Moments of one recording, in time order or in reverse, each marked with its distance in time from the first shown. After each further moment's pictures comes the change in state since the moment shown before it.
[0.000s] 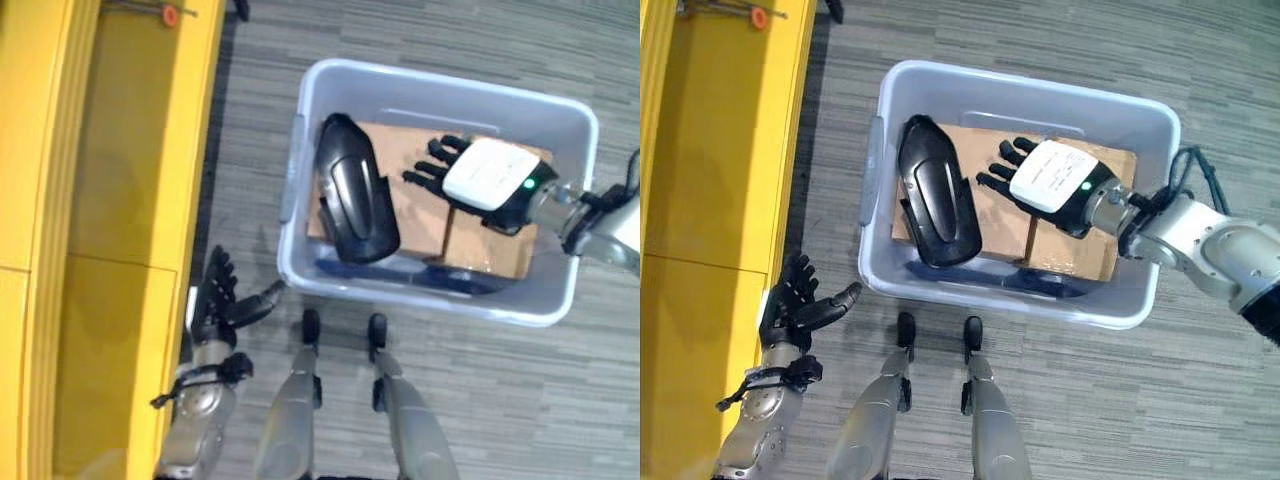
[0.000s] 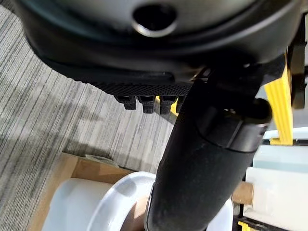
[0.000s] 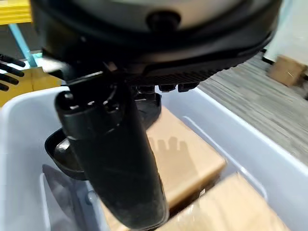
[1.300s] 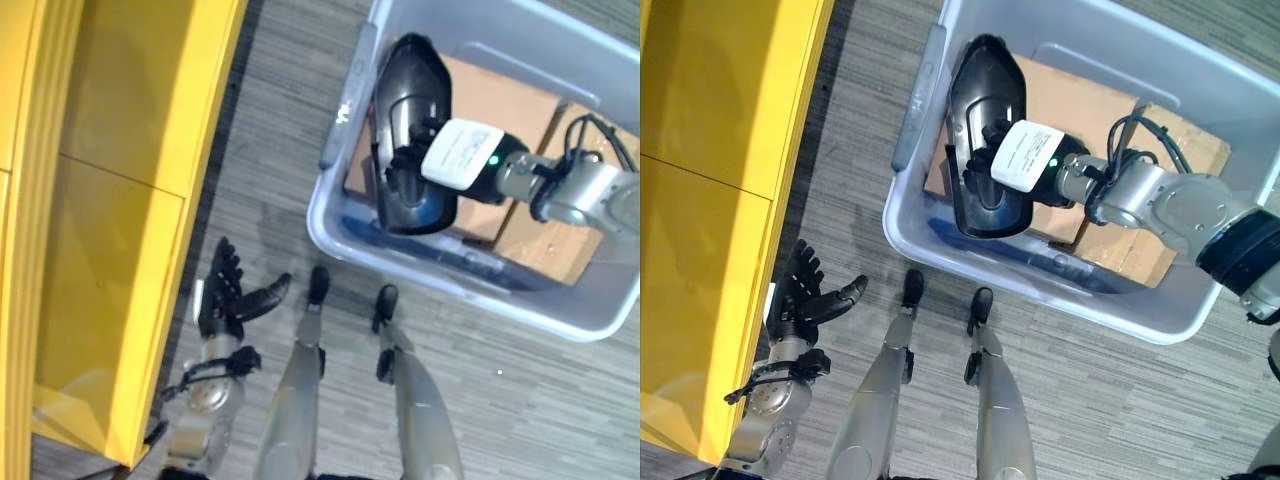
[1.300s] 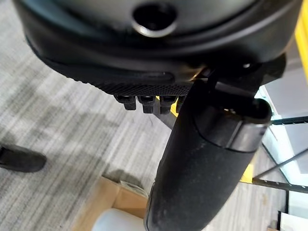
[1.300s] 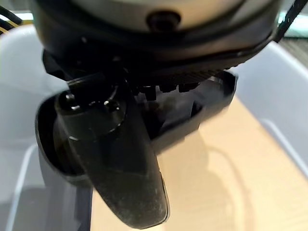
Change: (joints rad) left arm -0.028 0.004 -0.054 -0.006 0.001 -0.019 0.067; right arm -0.247 0.178 0.280 0.213 -0.086 0.038 0.001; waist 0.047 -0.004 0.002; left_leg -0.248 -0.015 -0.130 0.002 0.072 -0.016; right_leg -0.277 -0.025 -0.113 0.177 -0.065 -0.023
